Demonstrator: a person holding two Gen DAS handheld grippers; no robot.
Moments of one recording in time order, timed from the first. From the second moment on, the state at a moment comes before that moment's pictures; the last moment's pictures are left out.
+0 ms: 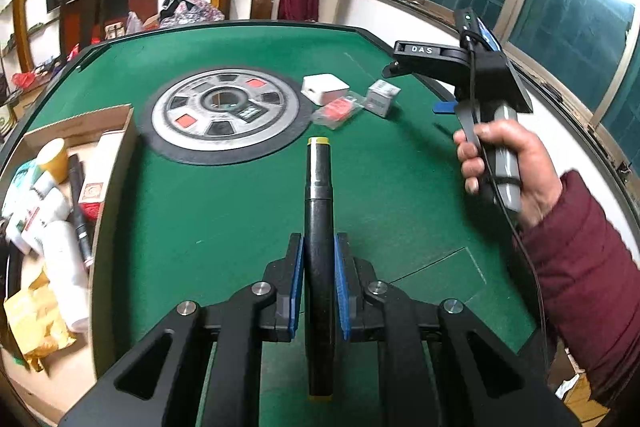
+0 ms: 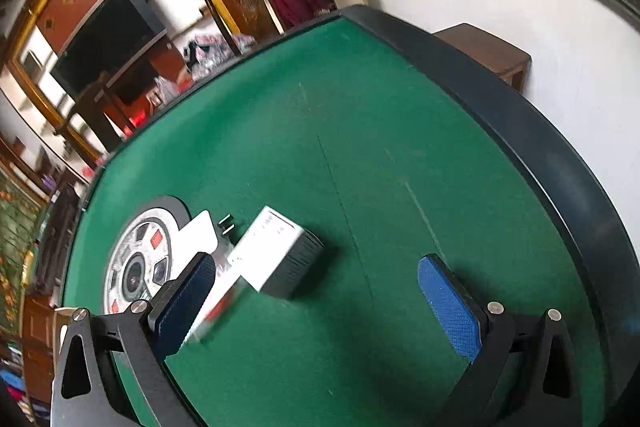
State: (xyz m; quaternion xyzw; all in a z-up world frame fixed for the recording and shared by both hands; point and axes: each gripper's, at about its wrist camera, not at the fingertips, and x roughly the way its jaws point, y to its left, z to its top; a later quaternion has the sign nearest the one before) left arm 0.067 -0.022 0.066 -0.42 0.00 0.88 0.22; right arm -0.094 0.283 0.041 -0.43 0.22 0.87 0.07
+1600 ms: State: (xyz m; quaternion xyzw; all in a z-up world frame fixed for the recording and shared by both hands) left arm 0.100 -0.026 0.077 -0.40 0.06 0.90 0.16; right arm -0.039 0.256 0.044 -0.47 0.15 0.87 0.01
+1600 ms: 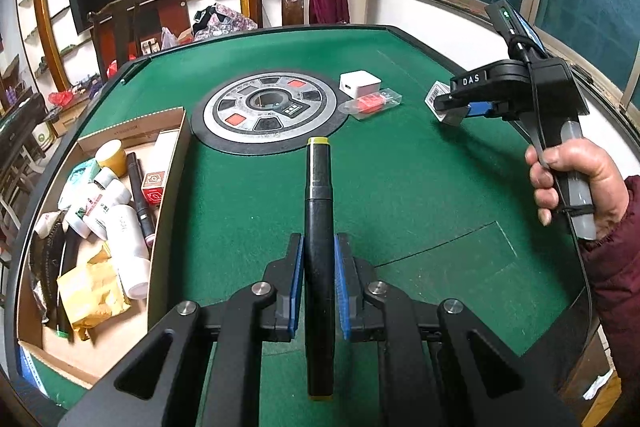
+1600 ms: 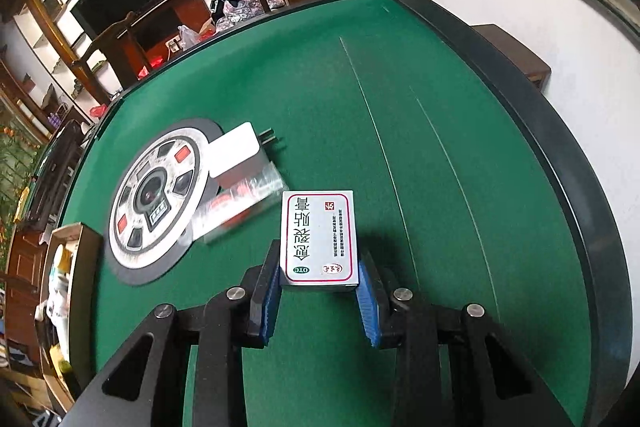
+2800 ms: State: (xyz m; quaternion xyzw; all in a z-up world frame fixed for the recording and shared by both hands) left arm 0.158 -0.044 0.099 -0.36 0.06 0.92 0.16; right arm 0.042 0.181 0.088 -0.43 0.12 0.89 -0.08
